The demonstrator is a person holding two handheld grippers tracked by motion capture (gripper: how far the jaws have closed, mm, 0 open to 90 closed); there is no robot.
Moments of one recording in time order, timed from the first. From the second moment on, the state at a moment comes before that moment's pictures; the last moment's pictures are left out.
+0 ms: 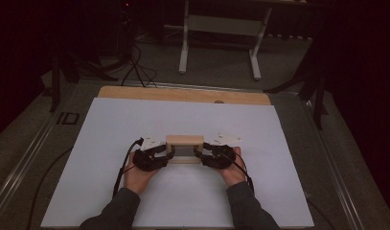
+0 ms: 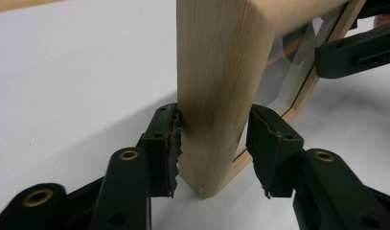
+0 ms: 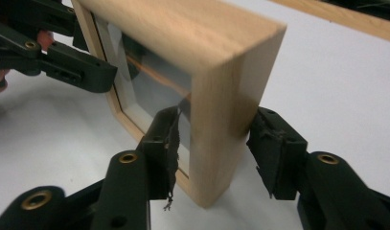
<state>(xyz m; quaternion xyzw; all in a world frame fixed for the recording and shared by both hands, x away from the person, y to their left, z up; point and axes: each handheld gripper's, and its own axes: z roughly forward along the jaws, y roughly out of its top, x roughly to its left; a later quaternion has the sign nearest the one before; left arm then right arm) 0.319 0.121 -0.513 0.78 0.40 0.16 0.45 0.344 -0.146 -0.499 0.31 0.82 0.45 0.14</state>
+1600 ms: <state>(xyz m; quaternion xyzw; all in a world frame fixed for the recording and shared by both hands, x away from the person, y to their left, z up) 0.325 0.143 -0.503 0.75 0.45 0.14 0.47 0.345 -0.156 -0.498 0.33 0.82 0.44 0.14</state>
